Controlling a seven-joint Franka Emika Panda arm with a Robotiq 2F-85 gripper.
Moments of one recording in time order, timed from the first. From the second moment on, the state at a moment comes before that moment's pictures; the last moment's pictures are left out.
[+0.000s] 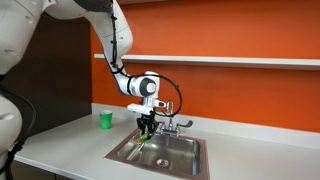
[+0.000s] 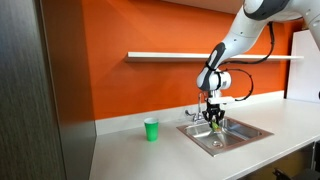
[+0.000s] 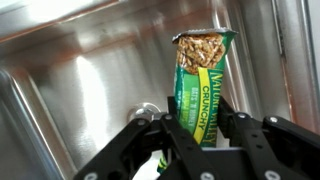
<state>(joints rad) -0.09 0.39 -0.12 -2.10 0.05 2.38 -0.01</state>
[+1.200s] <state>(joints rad) 0.01 0.38 0.01 -2.10 -0.05 2.32 -0.17</state>
